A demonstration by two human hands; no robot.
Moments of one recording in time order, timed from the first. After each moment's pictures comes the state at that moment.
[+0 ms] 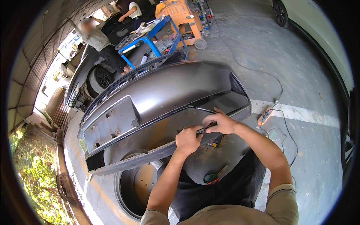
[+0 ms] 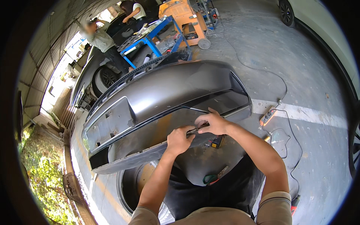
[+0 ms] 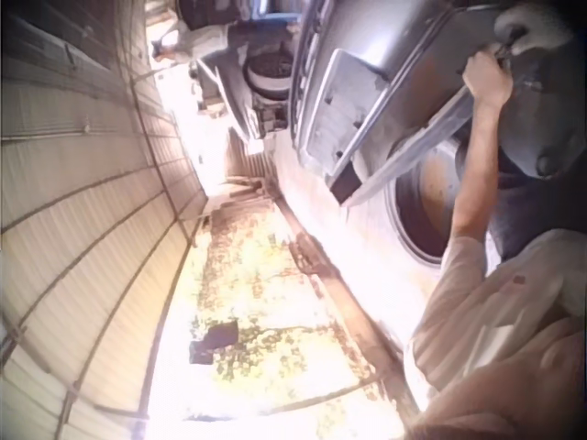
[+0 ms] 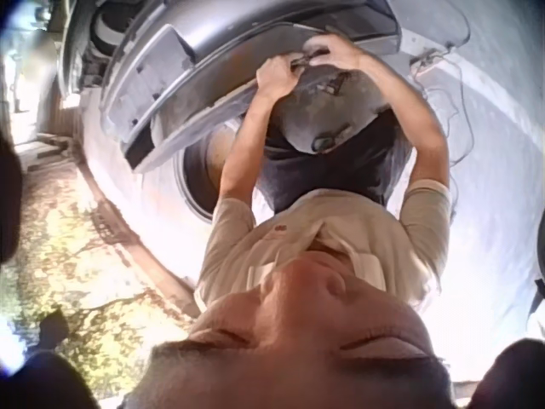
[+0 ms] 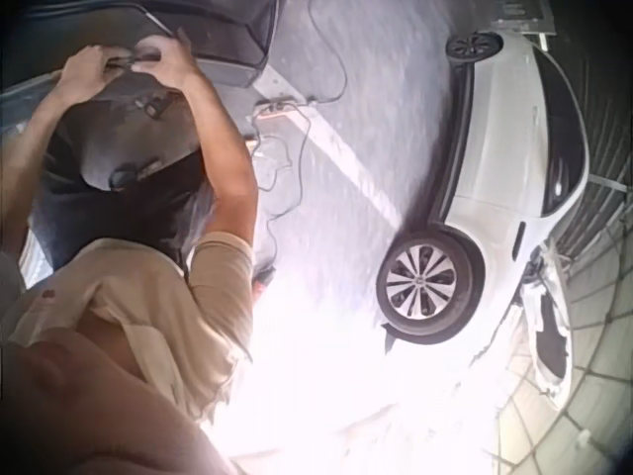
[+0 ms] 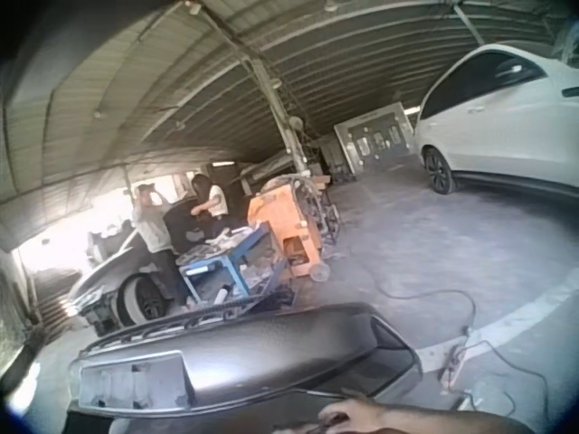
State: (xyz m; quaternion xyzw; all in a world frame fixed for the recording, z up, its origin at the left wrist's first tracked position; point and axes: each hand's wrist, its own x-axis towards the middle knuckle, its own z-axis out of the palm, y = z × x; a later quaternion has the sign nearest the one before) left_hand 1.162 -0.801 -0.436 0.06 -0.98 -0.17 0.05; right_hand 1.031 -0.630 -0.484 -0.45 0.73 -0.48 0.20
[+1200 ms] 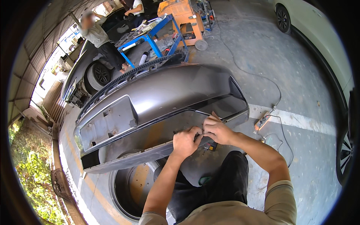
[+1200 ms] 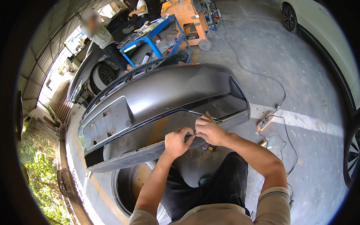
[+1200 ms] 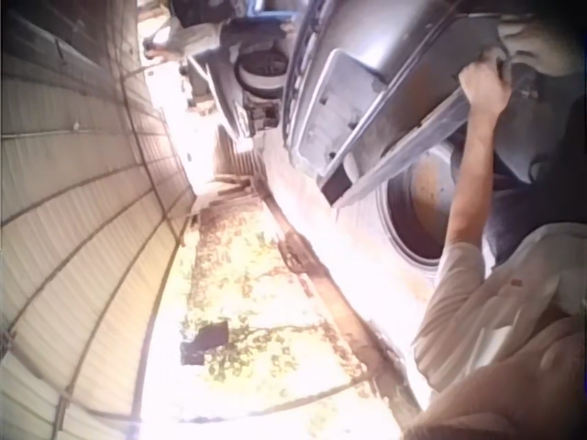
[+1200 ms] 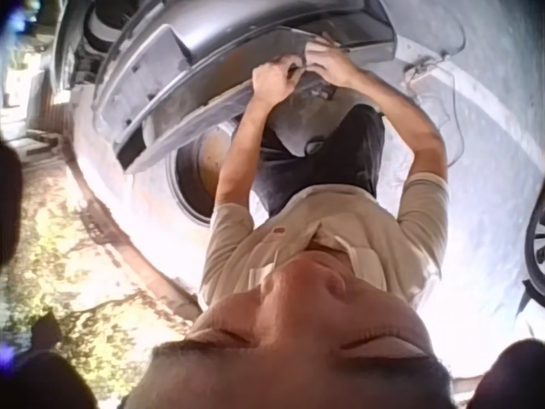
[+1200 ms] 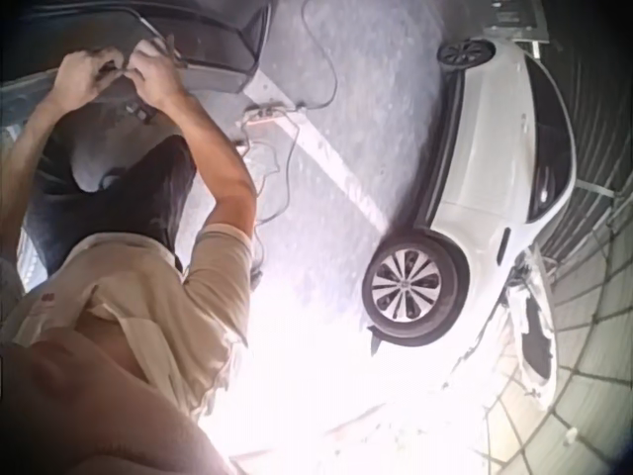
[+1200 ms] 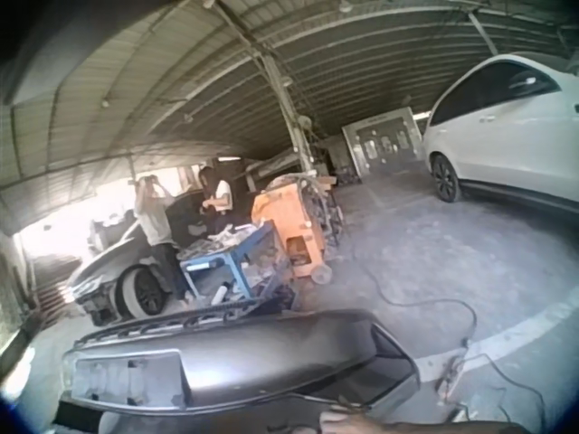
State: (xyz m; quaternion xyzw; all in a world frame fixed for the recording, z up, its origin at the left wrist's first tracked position) left_hand 1.157 -0.810 -0.449 -0.06 -0.97 -0.16 0.18; right_hand 1.042 -0.635 -0.496 -0.58 0.69 -0.42 -0.07
